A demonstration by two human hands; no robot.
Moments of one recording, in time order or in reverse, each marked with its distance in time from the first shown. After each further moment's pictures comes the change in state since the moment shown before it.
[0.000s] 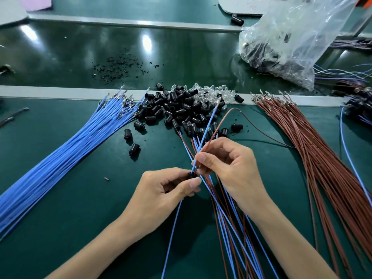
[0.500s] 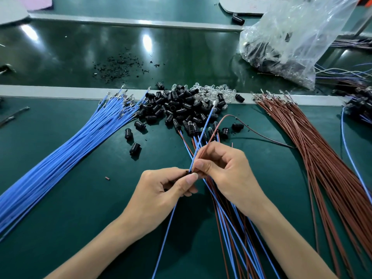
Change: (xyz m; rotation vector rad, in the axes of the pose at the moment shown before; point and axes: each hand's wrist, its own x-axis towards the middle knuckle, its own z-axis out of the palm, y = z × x) left_hand 0.001 0.001 0.001 0.025 0.038 0.027; right_hand 0.000 0.006 0.001 -0.057 -0.130 0.021
